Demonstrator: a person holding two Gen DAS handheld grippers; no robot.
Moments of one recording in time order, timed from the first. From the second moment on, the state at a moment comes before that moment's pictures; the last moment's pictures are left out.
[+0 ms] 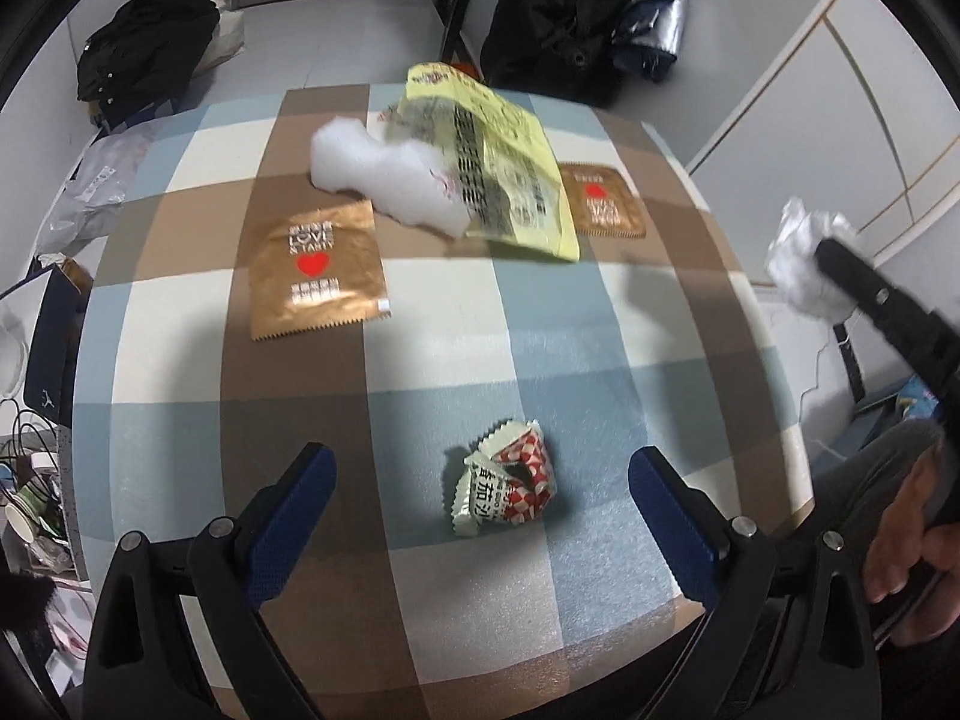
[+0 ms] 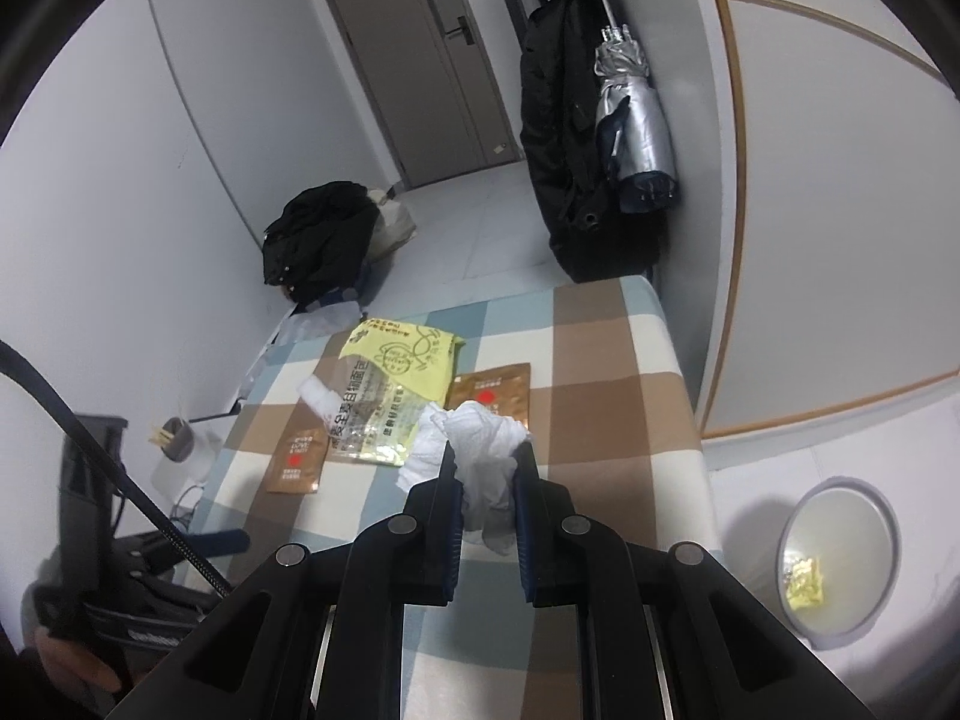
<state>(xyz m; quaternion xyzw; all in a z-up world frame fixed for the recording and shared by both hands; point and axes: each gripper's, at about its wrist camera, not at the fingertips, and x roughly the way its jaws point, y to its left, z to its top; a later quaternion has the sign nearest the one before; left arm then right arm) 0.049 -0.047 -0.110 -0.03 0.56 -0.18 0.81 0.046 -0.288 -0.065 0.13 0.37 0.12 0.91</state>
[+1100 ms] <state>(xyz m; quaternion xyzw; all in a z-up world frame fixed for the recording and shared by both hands) 0.027 -0.076 -0.120 0.12 0.55 -0.17 0.81 0.037 -0.299 -0.060 0.16 0.36 0.13 0.91</state>
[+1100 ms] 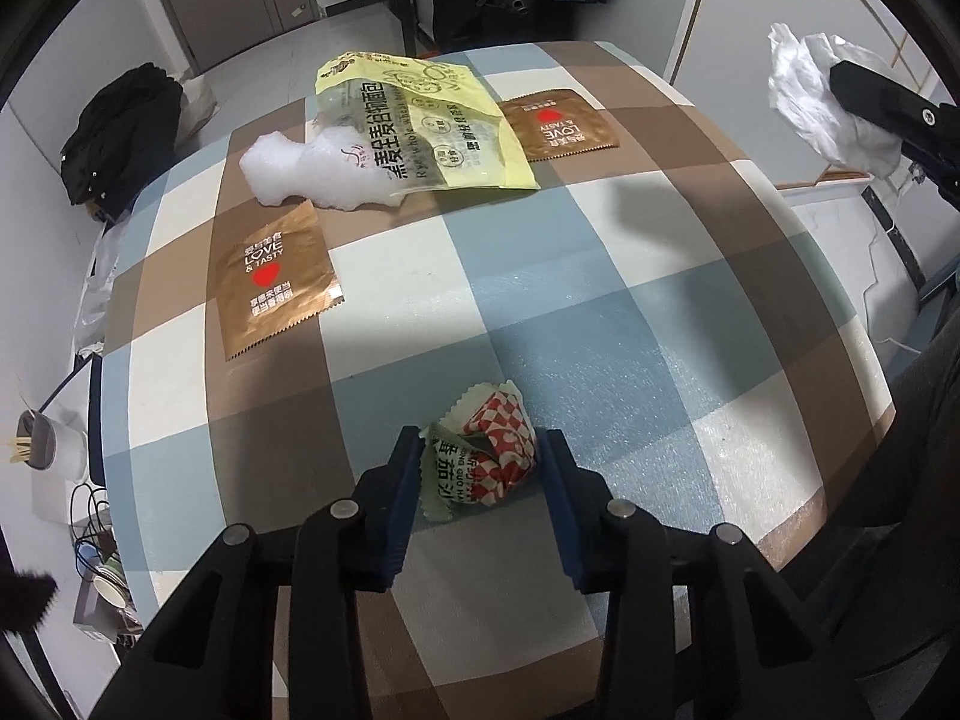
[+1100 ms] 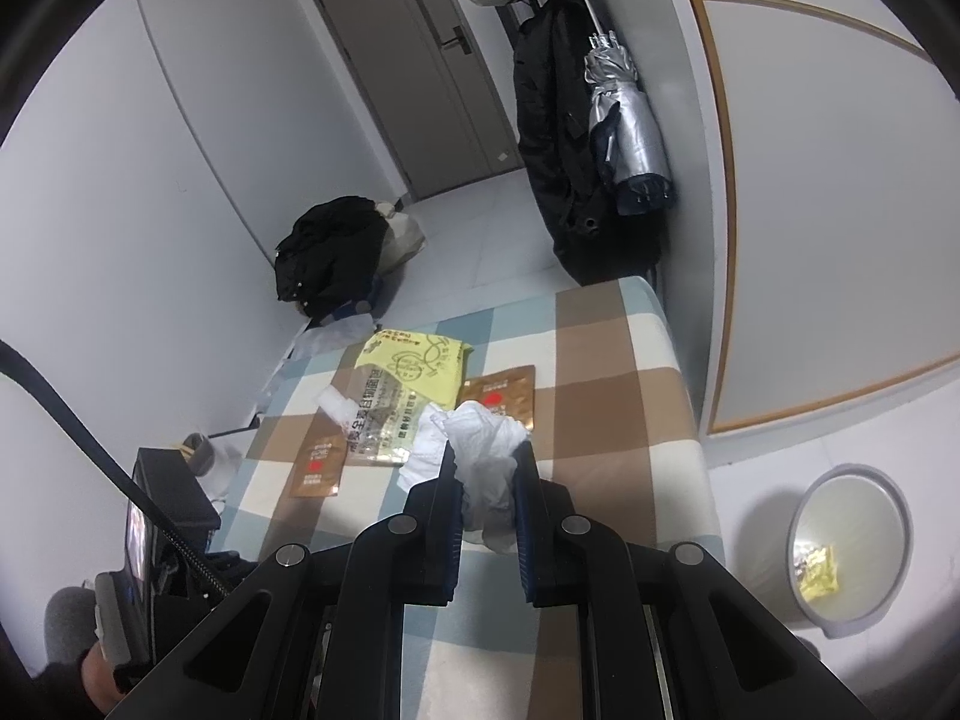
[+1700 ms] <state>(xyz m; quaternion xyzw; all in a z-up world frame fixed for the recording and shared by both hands) 0.034 -0.060 -0.111 0.09 0.55 -0.16 0.82 0.033 -0.300 -0.058 0.16 0.36 0.13 0.91</state>
